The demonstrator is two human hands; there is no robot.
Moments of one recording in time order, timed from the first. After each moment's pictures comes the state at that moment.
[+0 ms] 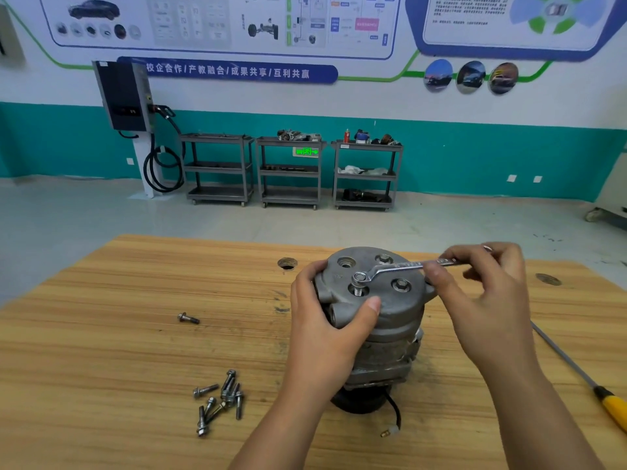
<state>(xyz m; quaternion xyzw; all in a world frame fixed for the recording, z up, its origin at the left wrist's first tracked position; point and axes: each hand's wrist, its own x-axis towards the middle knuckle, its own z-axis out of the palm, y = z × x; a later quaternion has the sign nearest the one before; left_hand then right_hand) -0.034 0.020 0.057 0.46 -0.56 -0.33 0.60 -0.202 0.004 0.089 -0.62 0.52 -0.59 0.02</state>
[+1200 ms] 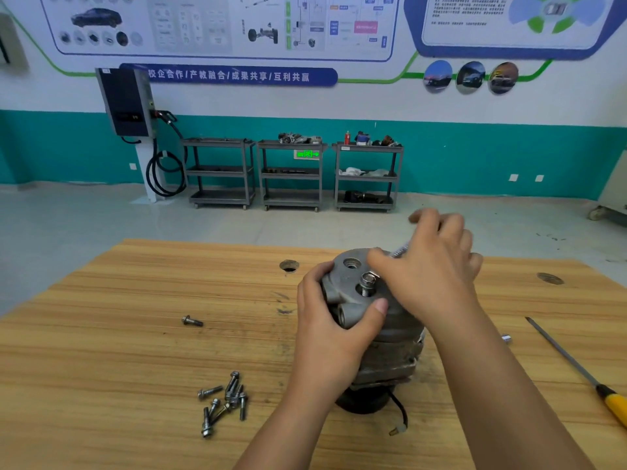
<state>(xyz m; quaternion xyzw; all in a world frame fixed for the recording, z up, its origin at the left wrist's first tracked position) -0.037 0.024 0.063 0.45 -0.58 -0.33 0.59 -0.151 -0.016 0.130 -0.61 0.71 -0.34 -0.06</state>
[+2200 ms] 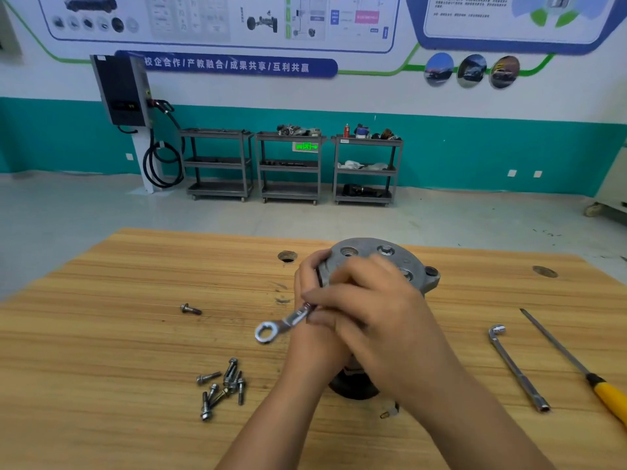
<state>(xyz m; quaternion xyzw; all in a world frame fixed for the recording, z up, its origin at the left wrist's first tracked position) -0.032 0.020 0.054 0.51 -0.62 -0.34 0.49 -0.117 0.060 0.117 -0.83 0.34 -0.45 -0.07</state>
